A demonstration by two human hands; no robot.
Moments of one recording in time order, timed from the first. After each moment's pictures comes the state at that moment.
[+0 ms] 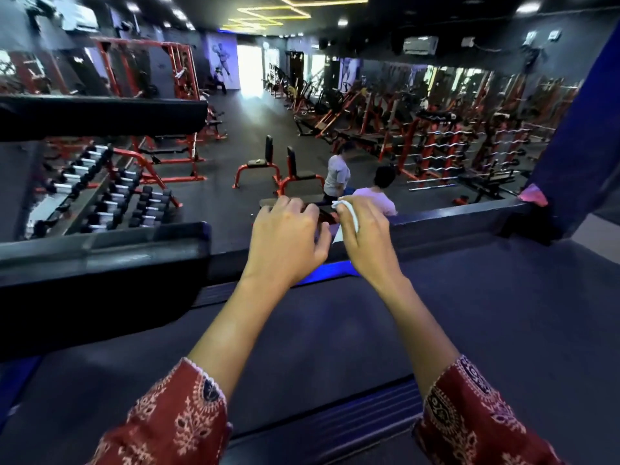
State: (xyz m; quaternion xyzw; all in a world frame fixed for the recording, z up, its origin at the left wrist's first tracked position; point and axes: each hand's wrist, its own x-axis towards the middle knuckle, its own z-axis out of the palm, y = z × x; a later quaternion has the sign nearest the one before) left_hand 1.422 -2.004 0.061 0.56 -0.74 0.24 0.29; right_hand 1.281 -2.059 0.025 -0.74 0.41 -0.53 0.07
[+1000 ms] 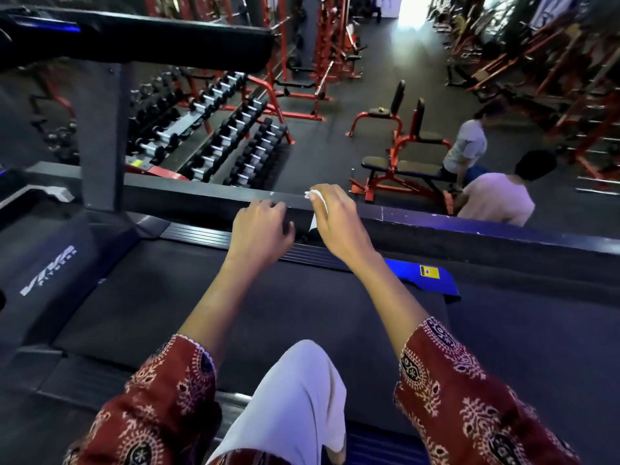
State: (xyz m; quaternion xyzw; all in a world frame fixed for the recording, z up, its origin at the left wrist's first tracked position) left_hand 1.402 -2.209 -0.022 0.82 -0.54 0.12 0.15; right_hand 1.293 -2.308 -0.036 -0.86 0.27 -0.34 0.28
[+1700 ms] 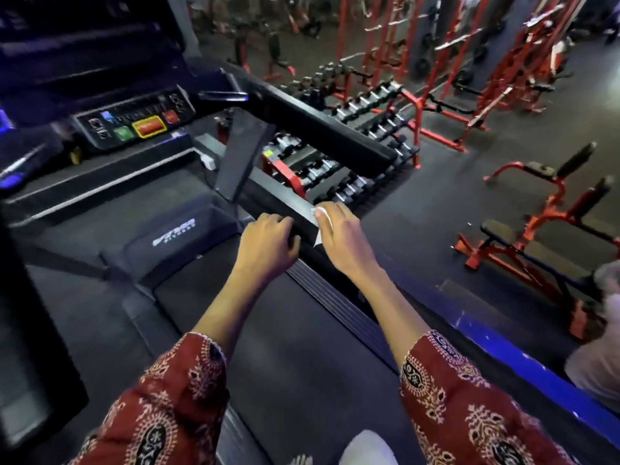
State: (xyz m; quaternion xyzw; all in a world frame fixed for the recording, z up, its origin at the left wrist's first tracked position) left_hand 1.549 -2.305 0.180 0.93 -0.32 0.13 0.16; right_hand 1.496 -2.450 0.180 -0.91 0.04 -0.21 0.35
